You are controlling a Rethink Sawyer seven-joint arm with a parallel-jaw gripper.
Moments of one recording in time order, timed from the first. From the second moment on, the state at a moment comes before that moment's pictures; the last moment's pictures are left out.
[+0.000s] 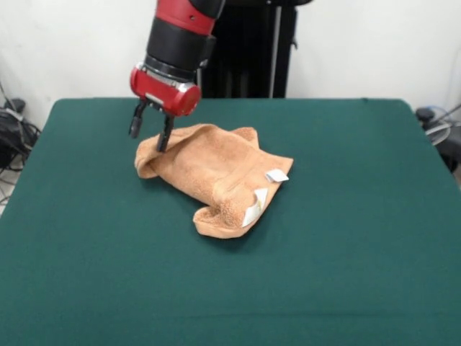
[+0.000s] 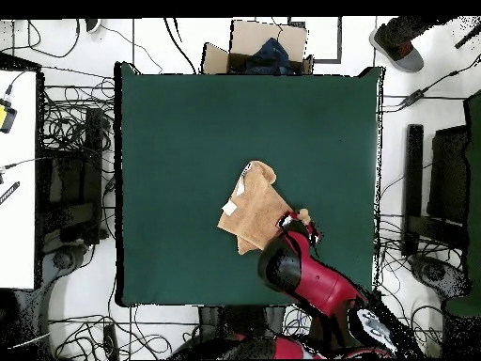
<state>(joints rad) -0.38 -0.55 -0.17 2.04 0.05 -0.33 1.81</state>
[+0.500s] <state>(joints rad) -0.39 -0.56 -0.16 2.04 0.04 -0.33 1.81</state>
